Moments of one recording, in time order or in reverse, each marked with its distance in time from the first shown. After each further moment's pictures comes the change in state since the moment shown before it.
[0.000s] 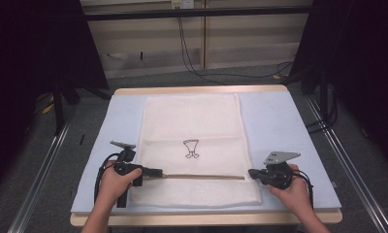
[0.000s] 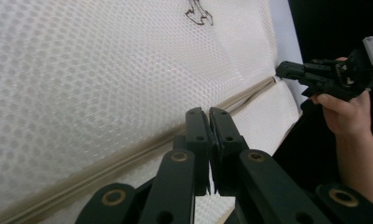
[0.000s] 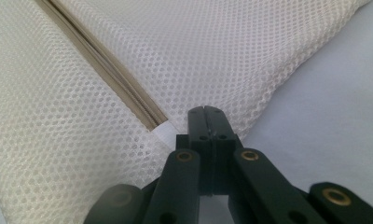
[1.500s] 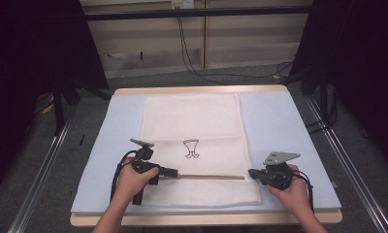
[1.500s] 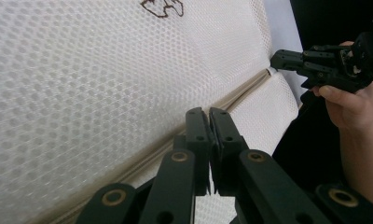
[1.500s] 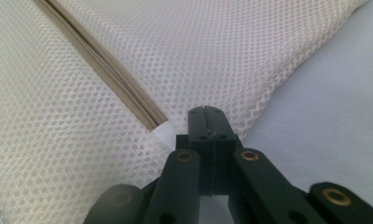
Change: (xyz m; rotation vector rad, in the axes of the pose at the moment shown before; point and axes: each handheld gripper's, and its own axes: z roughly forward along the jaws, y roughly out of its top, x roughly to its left) left arm -0.022 0.009 0.039 0.057 -0.013 0.065; right arm 0.002 0.000 0.000 0.001 -0.020 -0.006
